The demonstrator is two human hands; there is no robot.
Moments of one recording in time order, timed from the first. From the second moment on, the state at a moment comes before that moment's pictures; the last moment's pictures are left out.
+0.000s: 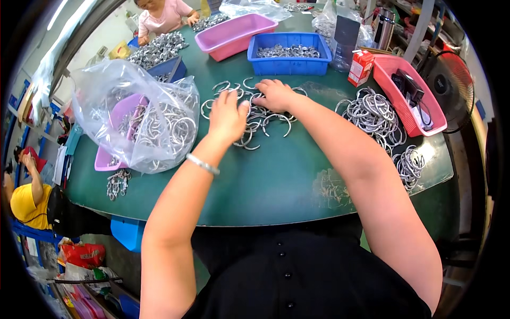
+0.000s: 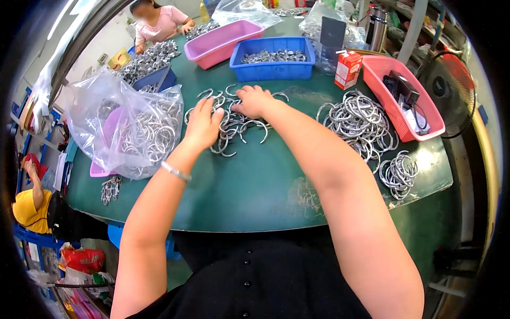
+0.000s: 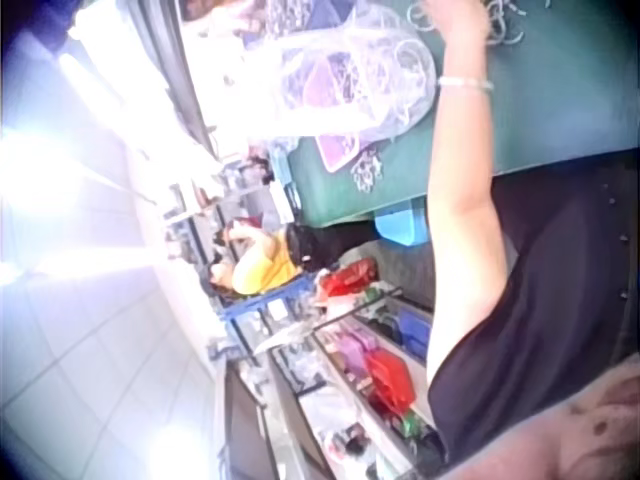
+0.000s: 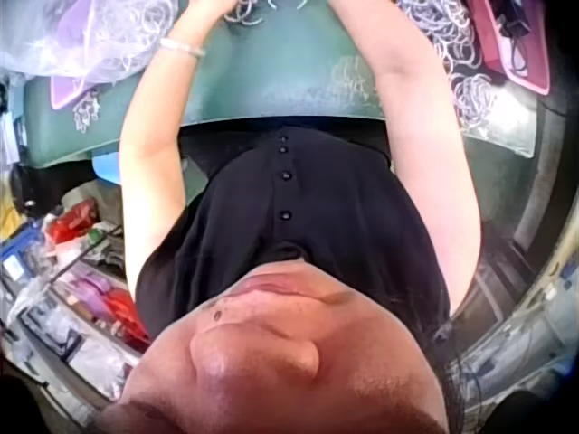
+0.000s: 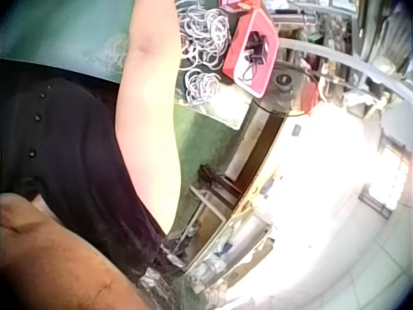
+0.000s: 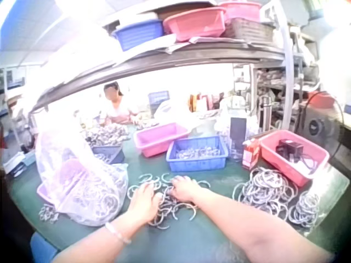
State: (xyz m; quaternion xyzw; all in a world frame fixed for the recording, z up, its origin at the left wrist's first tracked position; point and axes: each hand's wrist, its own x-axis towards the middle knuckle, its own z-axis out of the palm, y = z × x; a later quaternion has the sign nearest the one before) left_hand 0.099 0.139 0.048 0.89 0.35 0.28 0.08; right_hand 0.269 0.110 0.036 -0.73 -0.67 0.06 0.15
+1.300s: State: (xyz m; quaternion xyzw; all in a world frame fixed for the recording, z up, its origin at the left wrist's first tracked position) left_hand 0.053 0.052 0.032 0.94 0.23 0.15 0.17; right_hand 0.254 0.045 0.055 -0.68 -0.67 0.09 0.28
